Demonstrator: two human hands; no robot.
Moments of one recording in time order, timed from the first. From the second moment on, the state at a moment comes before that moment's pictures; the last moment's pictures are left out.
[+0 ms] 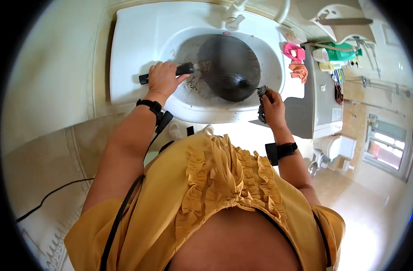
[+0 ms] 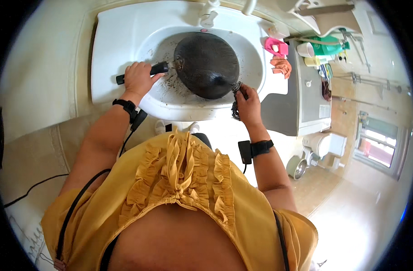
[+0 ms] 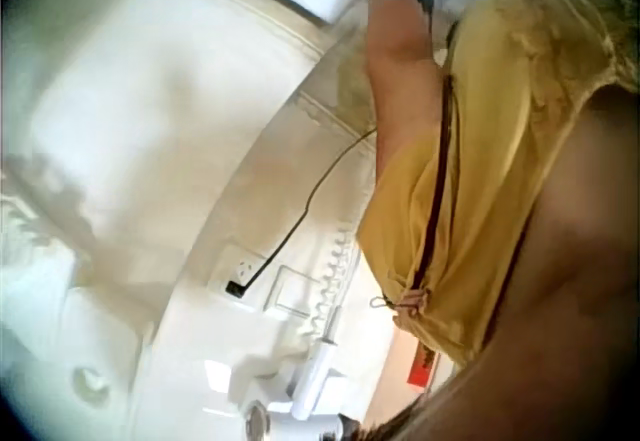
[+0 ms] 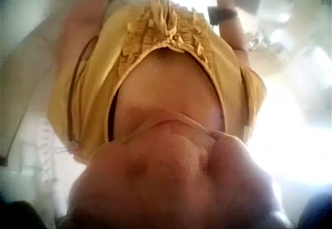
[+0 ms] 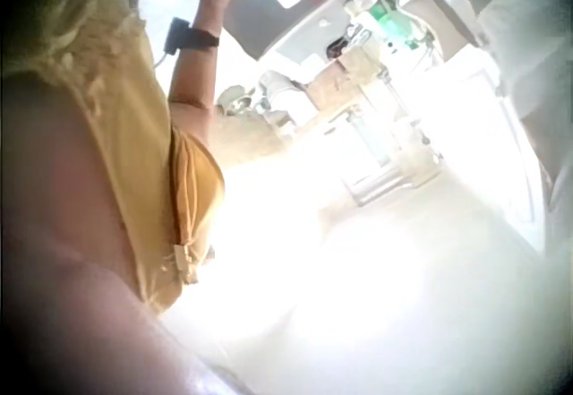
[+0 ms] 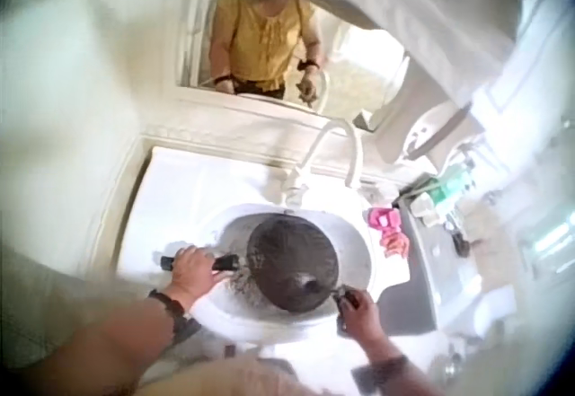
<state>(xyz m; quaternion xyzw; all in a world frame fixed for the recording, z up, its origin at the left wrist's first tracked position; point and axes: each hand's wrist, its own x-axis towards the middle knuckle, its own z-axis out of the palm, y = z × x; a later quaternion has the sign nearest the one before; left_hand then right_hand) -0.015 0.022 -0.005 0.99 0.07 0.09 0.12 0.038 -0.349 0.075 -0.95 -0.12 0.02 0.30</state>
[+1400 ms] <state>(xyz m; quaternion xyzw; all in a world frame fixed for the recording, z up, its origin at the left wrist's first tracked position) -0.011 0.017 -0.007 0.99 0.08 0.08 -0.02 0.126 -0.273 0.036 -0.87 -0.39 -0.08 0.28</state>
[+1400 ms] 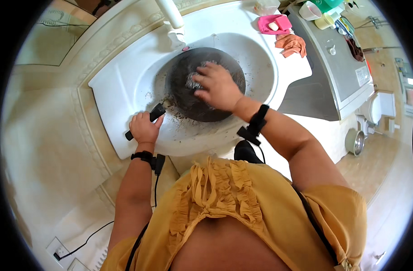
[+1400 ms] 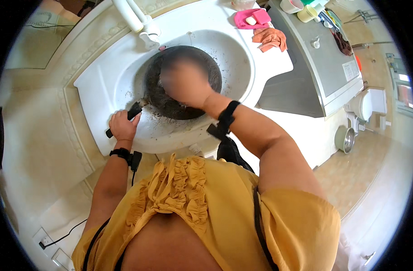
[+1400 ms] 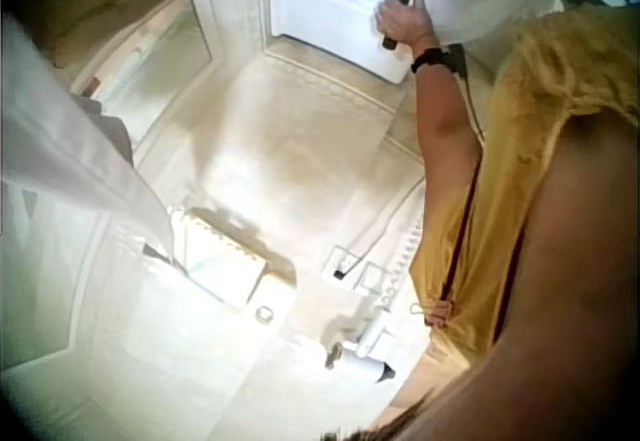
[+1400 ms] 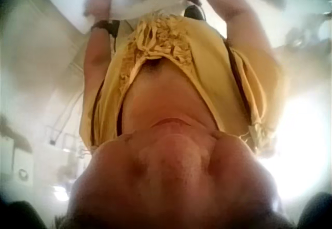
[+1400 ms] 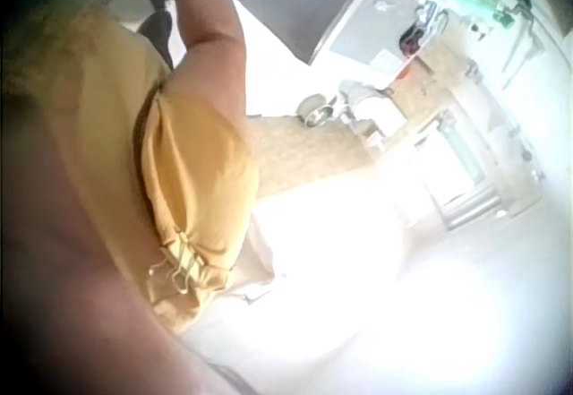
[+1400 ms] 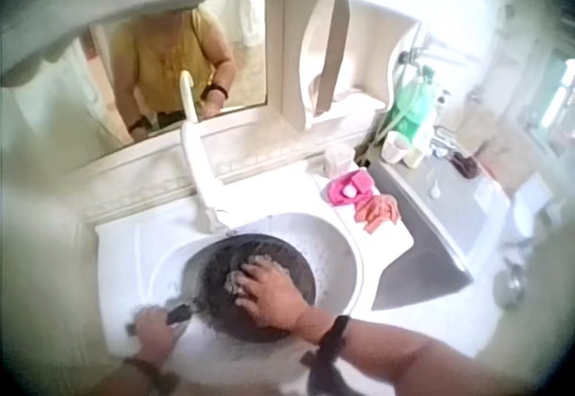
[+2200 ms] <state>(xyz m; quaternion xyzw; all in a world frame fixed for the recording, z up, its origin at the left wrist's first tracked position) -0.011 0.015 -0.002 0.99 0.09 0.07 0.00 0.119 -0.271 0.019 -0.90 -0.31 -0.08 0.28</state>
